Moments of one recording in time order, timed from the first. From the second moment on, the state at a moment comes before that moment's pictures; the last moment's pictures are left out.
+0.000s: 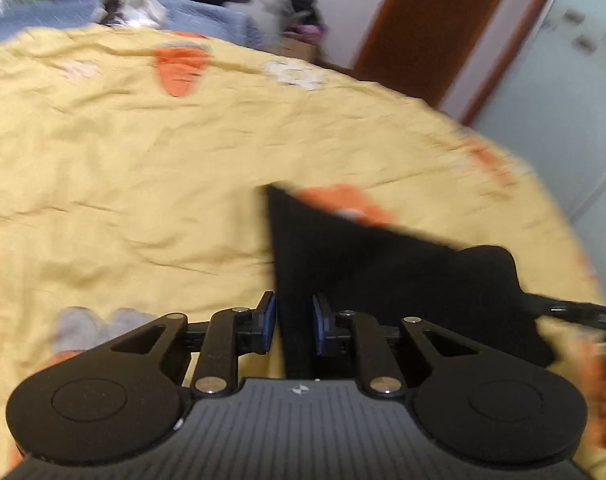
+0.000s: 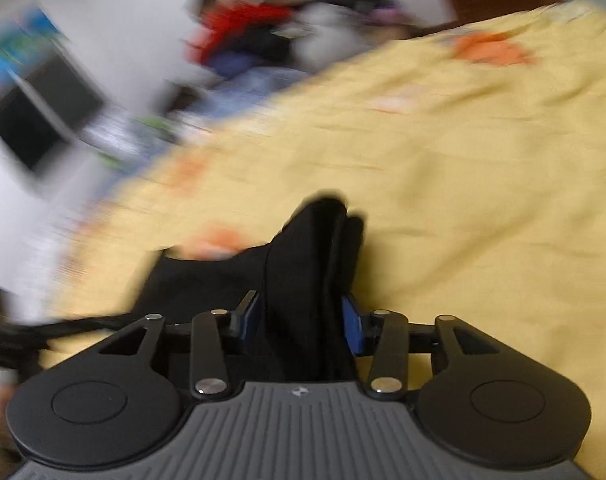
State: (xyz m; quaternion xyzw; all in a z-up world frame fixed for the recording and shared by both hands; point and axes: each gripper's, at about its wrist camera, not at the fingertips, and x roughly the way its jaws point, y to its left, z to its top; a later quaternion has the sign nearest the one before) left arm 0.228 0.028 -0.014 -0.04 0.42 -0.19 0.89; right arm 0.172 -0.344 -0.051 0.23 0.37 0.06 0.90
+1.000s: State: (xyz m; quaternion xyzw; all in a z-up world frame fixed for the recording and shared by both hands) left arm 0.011 0.002 -0.023 0.03 0.30 -0.12 0.95; right arm -0.007 -0.211 -0.050 0.12 0.28 -0.02 0.95
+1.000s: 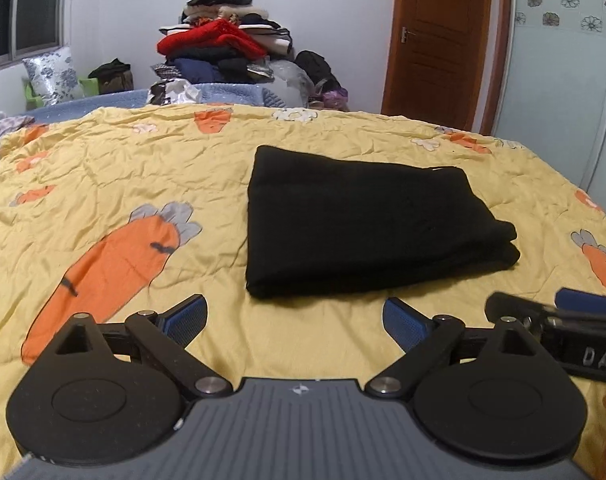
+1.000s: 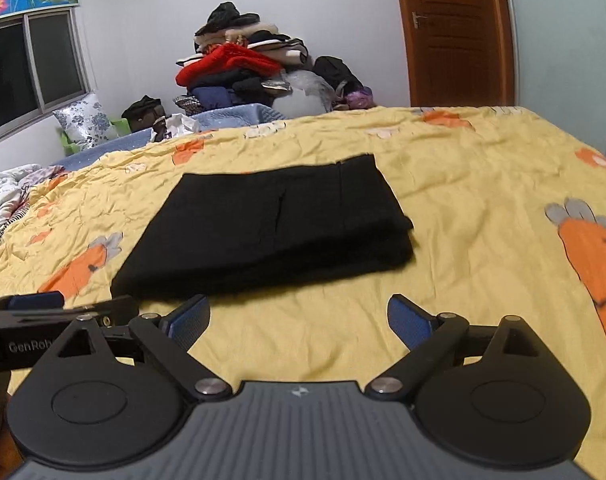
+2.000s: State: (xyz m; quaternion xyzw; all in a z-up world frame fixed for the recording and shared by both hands) left arm 0.002 0.010 -0.060 0.03 0.32 -0.09 0.94; right arm -0.028 -0.182 -0.087 0.04 0.30 -0.06 0.95
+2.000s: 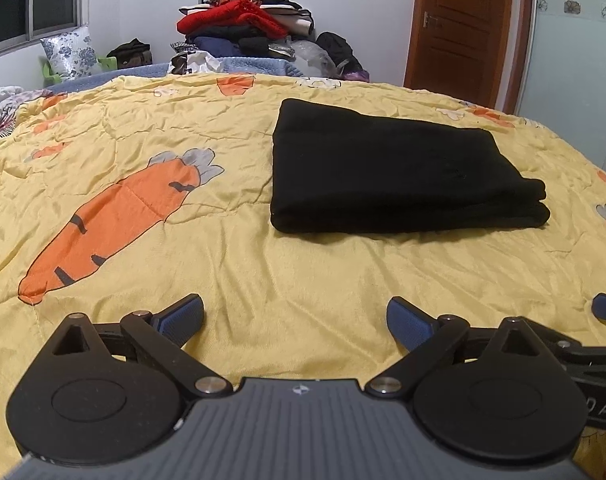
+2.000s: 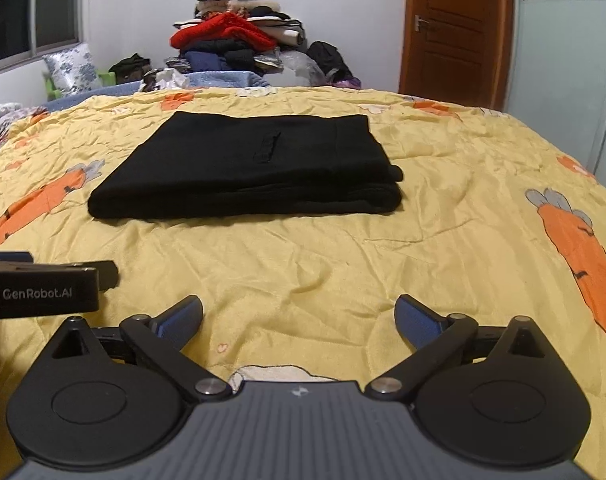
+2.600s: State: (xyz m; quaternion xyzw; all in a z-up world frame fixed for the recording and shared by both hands) left arm 0.002 0.009 -0.062 0.03 0.33 -0.09 0.94; right arm -0.023 -0.185 -0.091 0.04 0.33 -0.07 0.94
